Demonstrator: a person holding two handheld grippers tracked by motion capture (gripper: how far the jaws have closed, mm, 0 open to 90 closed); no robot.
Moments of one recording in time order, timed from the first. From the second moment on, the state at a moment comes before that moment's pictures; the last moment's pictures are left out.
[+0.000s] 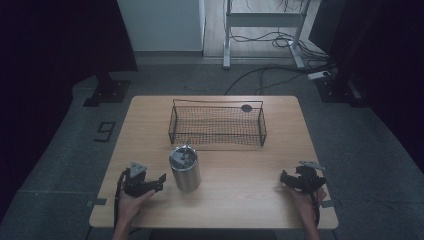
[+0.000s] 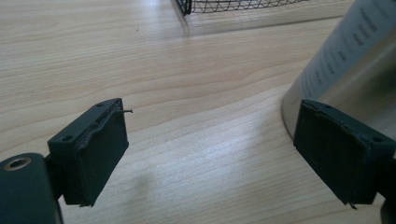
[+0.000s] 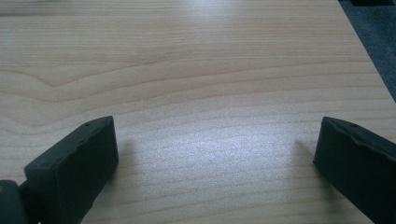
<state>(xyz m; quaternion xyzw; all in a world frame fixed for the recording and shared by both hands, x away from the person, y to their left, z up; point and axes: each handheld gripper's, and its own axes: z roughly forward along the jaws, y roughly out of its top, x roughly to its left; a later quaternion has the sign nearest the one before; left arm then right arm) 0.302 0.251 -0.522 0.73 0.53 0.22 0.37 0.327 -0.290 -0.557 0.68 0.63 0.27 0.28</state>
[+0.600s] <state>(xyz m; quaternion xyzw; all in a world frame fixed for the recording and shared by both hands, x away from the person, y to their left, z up) 0.297 0.258 -0.517 0.72 0.53 0.22 0.39 0.327 -0.290 -0.557 0.67 0.63 0.27 0.28</state>
